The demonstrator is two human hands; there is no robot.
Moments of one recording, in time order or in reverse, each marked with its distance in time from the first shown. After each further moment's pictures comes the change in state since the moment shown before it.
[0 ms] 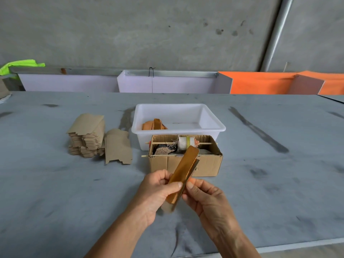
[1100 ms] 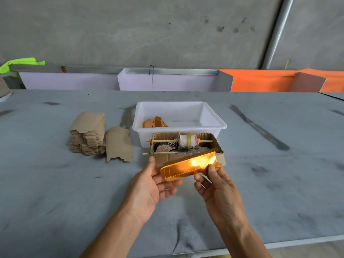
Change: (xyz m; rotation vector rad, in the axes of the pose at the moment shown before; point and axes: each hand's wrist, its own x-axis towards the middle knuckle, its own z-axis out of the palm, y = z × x) left_hand 0.003 0.001 -0.011 -0.527 -0.021 -0.153; right_hand 0.001 -0.019 0.003 0.109 0.038 -0.172
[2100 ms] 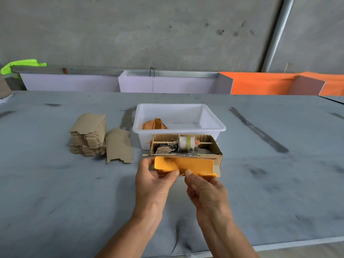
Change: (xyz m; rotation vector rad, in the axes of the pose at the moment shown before) left_hand -0.010 -0.011 0.026 0.193 0.253 0.512; right_hand -0.009 0.012 0.027 -0.161 0.263 0.083
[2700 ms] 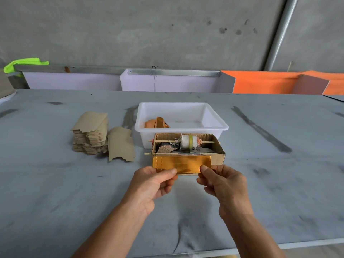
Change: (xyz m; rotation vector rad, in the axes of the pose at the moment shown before) left_hand 0.020 0.011 -0.017 0.038 -0.137 -0.456; right_hand 0.005 -0.032 -0.015 -0.407 0.037 -0.146
